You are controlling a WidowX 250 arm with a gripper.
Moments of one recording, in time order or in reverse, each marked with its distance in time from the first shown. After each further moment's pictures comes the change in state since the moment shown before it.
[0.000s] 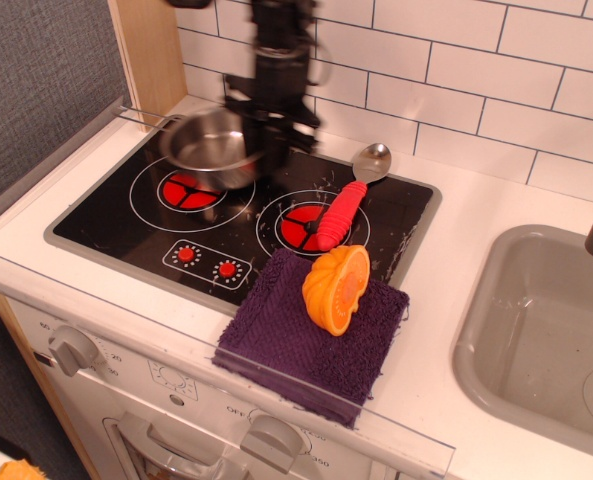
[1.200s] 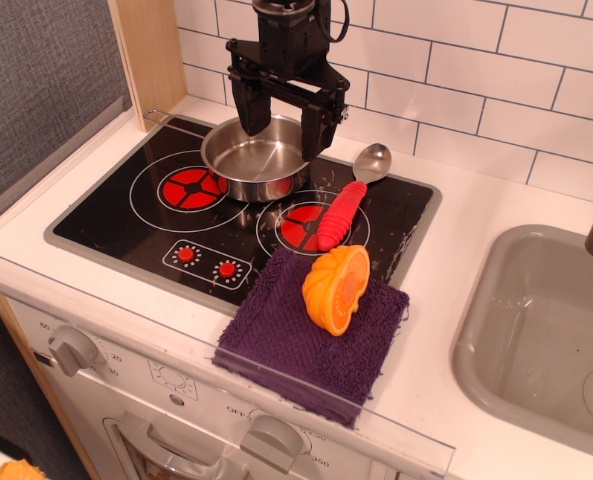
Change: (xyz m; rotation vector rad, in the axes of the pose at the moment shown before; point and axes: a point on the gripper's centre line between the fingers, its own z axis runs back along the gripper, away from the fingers) arm -0.027 -0.012 0.053 -0.038 -0.125 0.131
